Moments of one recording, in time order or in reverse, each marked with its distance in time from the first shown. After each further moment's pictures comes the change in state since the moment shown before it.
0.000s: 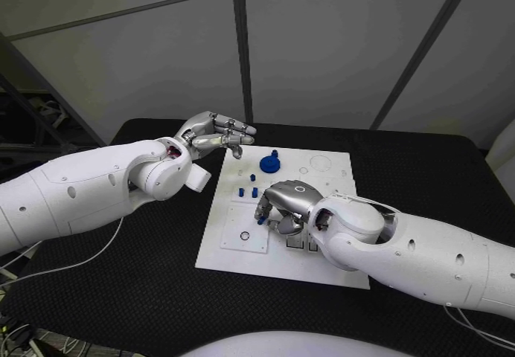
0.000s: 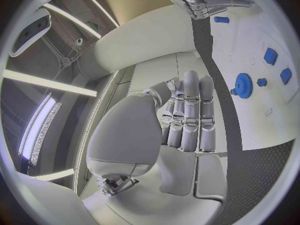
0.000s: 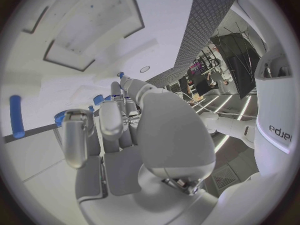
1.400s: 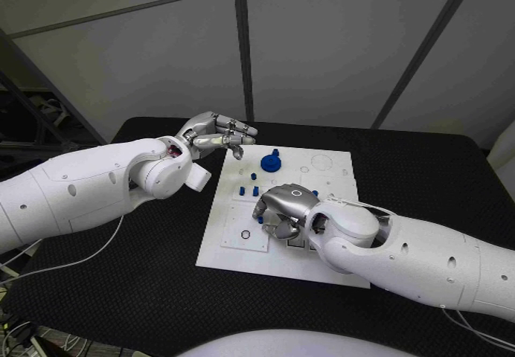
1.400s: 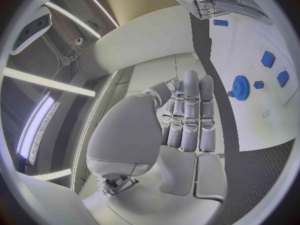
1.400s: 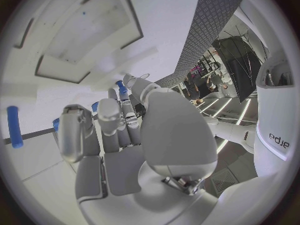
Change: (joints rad) left arm 0.000 -0.002 0.000 0.000 0.000 0.021 -0.022; left_hand -0.004 0.004 0.000 0.000 0.000 0.000 0.000 -0.004 0.000 0.000 0.000 0.000 0.001 0.000 0.000 0.000 -0.001 0.000 0.000 0.000 0.000 0.000; right arm -0.003 0.020 -0.027 -0.016 -0.025 -0.013 -0.010; right_hand -0.077 -0.054 0.004 -0.037 -0.006 -0.146 0.054 -0.007 -0.046 -0.206 0.059 -0.003 -0.056 -0.013 0.038 -0.056 -0.116 0.000 0.000 0.032 -0.104 0.001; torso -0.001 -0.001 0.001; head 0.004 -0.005
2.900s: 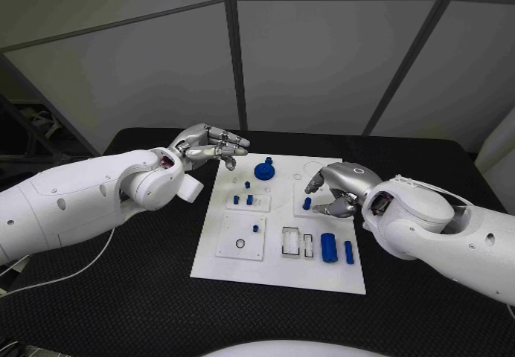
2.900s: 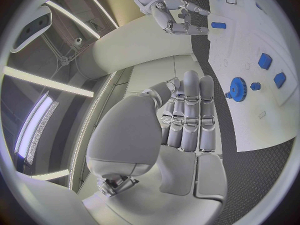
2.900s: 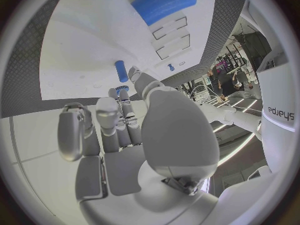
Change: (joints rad) left arm 0.000 -0.005 -0.003 -0.003 0.000 0.018 -0.014; left_hand 0.000 0.000 -0.003 -0.003 -0.008 0.000 0.000 0.000 0.000 -0.004 0.004 0.000 0.000 0.000 0.000 -0.004 -0.001 0.000 -0.004 0.004 0.000 0.000; right arm 0.016 -0.287 0.135 0.113 0.011 0.037 -0.076; right_hand 0.008 -0.024 -0.128 0.015 -0.070 -0.007 -0.036 0.000 -0.007 -0.034 -0.005 0.015 -0.001 -0.003 0.003 -0.018 -0.056 0.000 0.000 0.000 -0.028 0.000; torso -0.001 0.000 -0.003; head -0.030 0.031
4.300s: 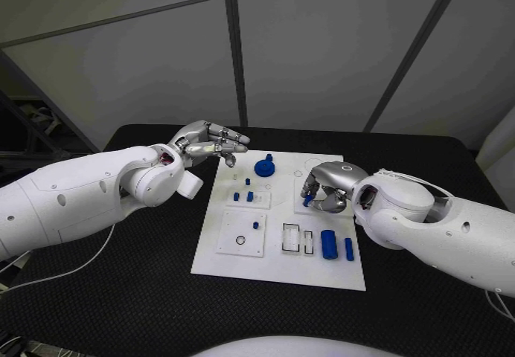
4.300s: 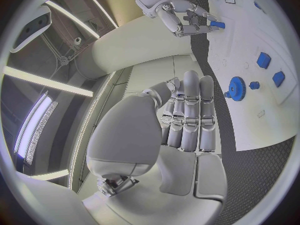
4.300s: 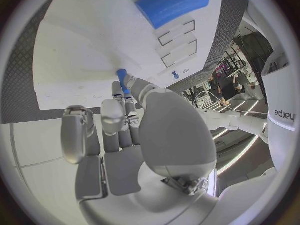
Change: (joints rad) left arm 0.000 -0.001 0.000 -0.003 0.000 0.001 -0.006; left_hand 0.000 0.000 0.000 0.000 0.000 0.000 0.000 0.000 0.000 0.000 0.000 0.000 0.001 0.000 0.000 0.000 0.000 0.000 0.000 0.000 0.000 0.000; right arm 0.004 0.081 -0.003 -0.088 -0.001 0.087 -0.007; right_hand 0.036 0.073 0.115 0.007 0.004 0.123 -0.016 0.030 0.021 0.245 -0.059 0.032 0.014 0.013 -0.041 0.049 0.044 0.000 -0.004 -0.029 0.058 0.000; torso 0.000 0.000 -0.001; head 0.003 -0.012
